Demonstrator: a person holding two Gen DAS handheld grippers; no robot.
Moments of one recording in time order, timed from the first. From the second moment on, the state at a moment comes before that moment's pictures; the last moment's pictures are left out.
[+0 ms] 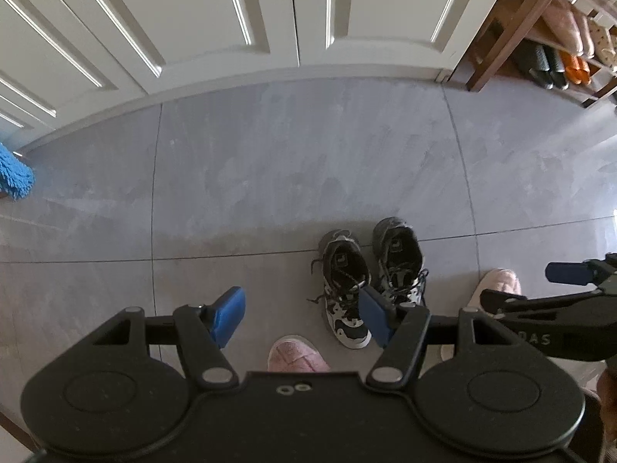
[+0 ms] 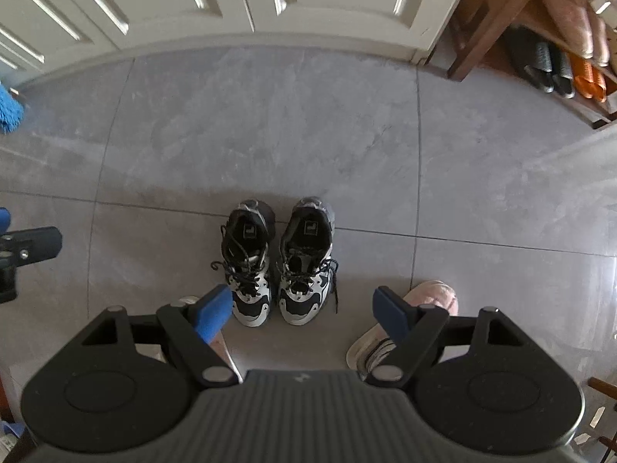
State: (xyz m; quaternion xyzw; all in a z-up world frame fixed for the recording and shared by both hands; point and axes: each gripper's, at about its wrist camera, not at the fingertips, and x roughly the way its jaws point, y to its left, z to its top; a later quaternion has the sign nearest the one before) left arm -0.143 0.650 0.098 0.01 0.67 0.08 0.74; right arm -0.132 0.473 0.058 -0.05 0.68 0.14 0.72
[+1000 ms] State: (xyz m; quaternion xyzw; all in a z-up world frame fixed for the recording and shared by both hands) left arm -0.186 0.670 -0.063 -0.05 0.72 0.15 0.67; right arm -0.112 0.520 -0.162 -0.02 0.67 0.17 0.73
